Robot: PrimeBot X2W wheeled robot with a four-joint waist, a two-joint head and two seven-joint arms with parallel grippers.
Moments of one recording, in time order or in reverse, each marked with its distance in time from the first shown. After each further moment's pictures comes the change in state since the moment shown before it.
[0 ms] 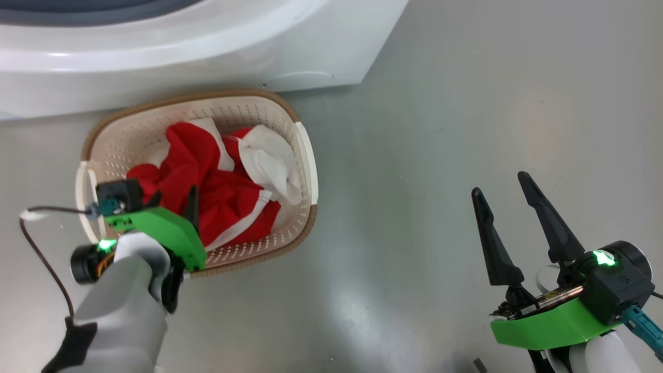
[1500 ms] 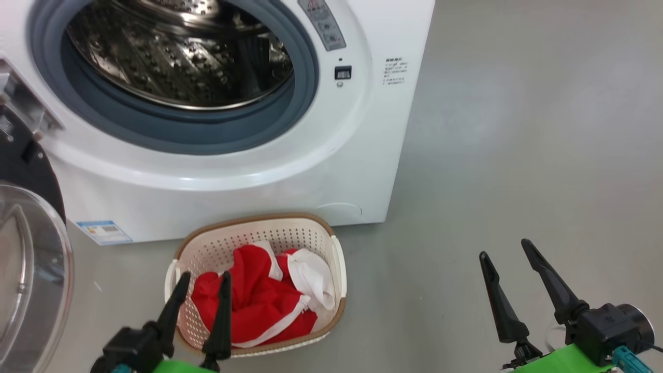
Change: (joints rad) left arm 0.793 0.101 0.156 -1.132 0.228 0.179 -0.035; right arm 0.174 0.000 -0.035 0.031 -0.007 0.000 0.050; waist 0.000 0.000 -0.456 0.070
